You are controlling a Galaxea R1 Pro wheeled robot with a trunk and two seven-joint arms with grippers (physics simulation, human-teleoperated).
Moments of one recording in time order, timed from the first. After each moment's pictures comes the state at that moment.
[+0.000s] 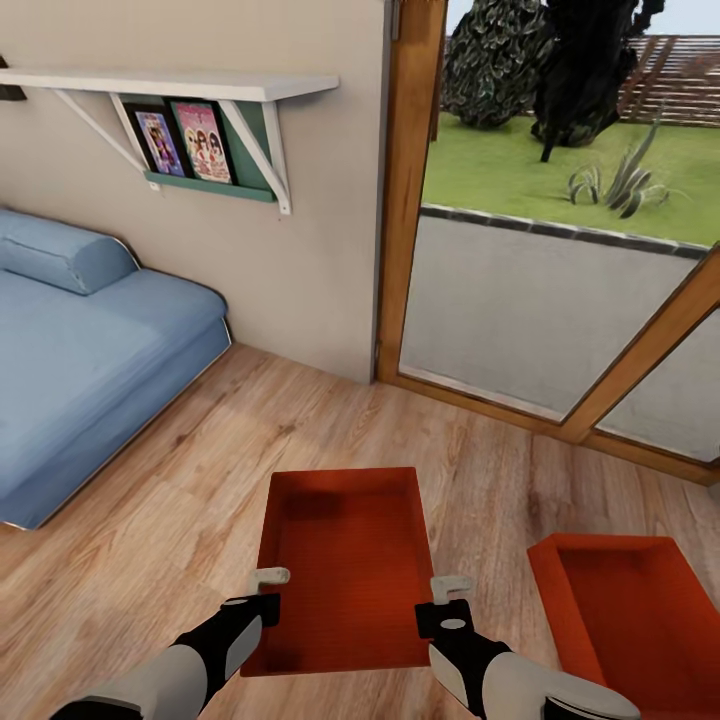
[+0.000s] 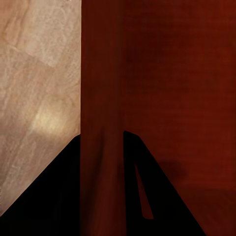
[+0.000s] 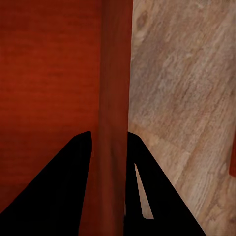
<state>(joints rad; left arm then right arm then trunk) -0.69 -0.07 -0.11 -0.15 0.18 0.12 0.19 -0.71 0.17 1.45 -0.01 -1.32 -0.07 -0.28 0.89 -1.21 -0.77</state>
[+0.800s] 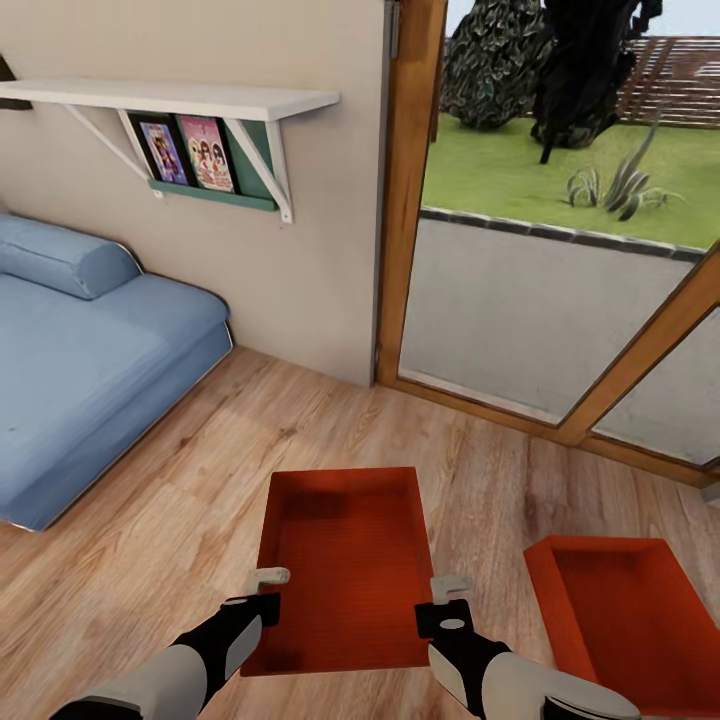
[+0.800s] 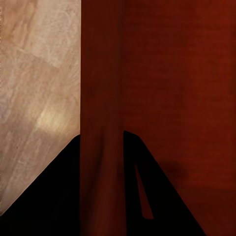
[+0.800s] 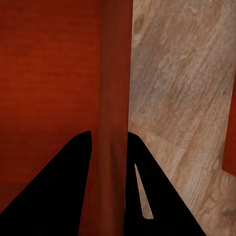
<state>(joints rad) -0.69 -0.07 -0.11 -0.15 0.18 0.12 0.19 -0.71 0.17 1.45 -0.01 -1.32 -0.07 -0.29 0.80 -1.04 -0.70</state>
